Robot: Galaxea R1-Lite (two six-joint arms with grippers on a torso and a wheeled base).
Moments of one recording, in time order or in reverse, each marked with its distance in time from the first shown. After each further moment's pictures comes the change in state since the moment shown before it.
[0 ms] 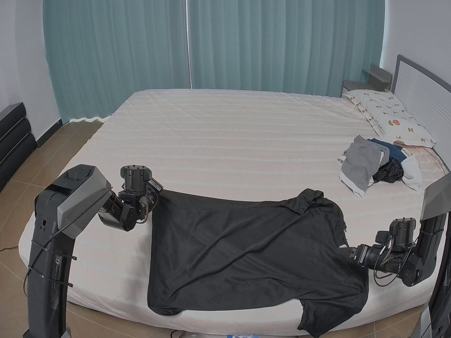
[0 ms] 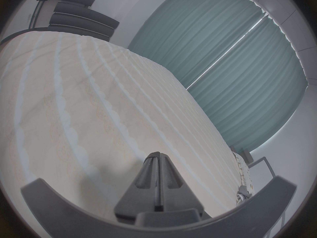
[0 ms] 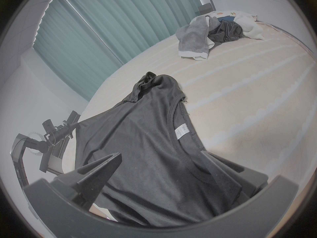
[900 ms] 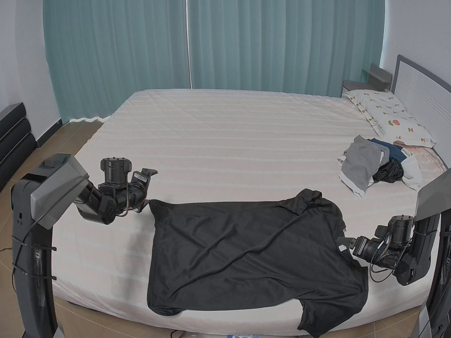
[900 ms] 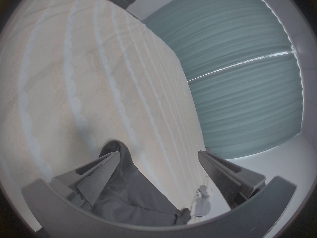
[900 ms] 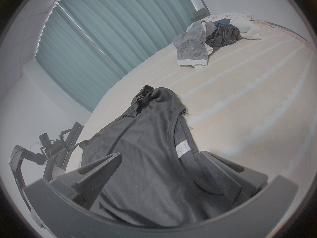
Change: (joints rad) left arm 0.075 -0.146 0.142 0.027 -0.316 -0.306; right arm -0.012 0.081 -0.049 -0.139 -0.003 0.086
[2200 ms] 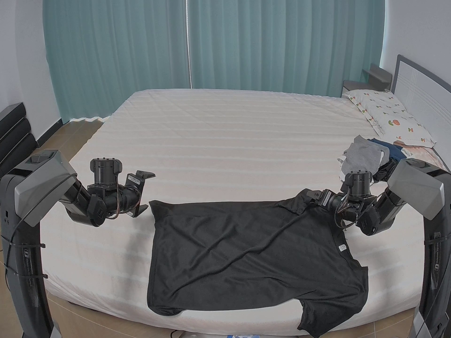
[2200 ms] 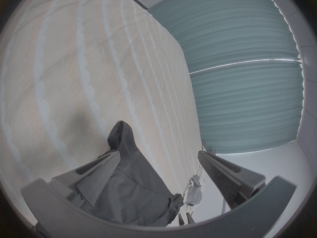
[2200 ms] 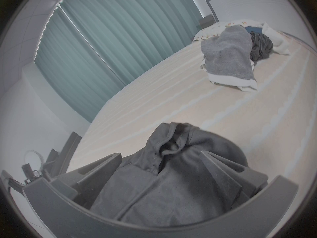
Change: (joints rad) left arm 0.024 -0.103 0.142 -0.006 -0.133 -0.038; right arm 0.159 0.093 -0.824 0.632 -0.200 0.086
